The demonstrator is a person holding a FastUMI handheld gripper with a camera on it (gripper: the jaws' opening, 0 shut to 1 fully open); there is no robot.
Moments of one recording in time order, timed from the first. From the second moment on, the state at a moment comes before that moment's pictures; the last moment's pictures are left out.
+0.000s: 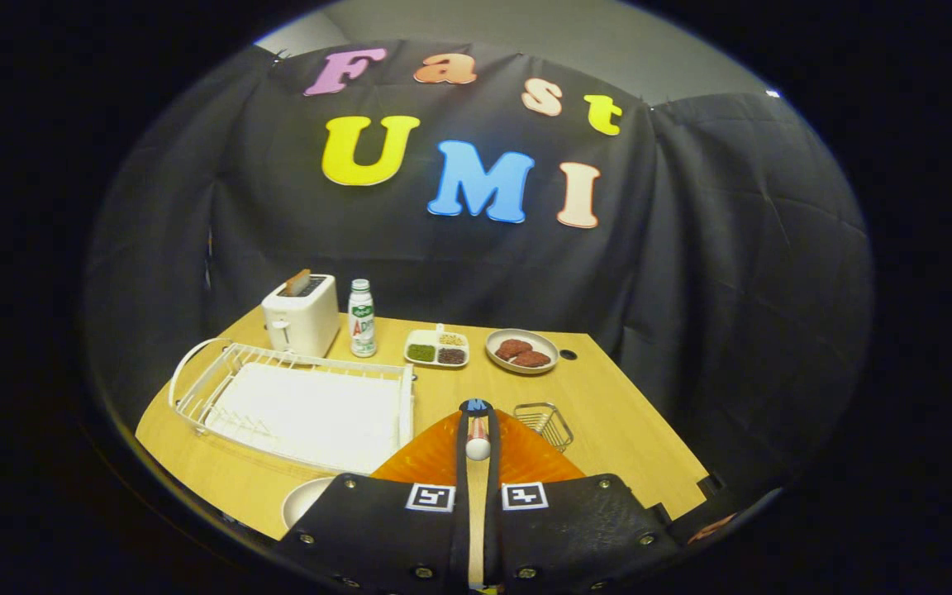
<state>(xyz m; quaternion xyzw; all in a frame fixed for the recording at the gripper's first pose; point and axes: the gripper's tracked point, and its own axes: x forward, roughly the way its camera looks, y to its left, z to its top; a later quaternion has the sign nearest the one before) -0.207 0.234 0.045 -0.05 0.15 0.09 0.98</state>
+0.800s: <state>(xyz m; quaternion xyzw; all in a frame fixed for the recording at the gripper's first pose) -0.301 0.313 -0.050 -0.10 0.22 0.27 0.93</state>
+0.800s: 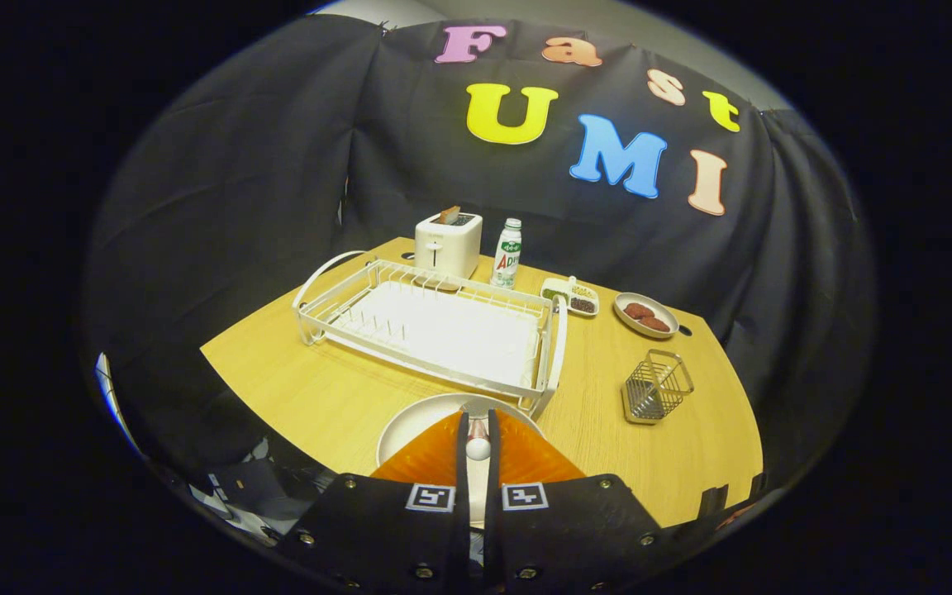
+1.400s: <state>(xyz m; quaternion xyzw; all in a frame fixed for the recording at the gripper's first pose) -0.290 0.322 -0.082 -0.10 0.25 0.26 0.93</state>
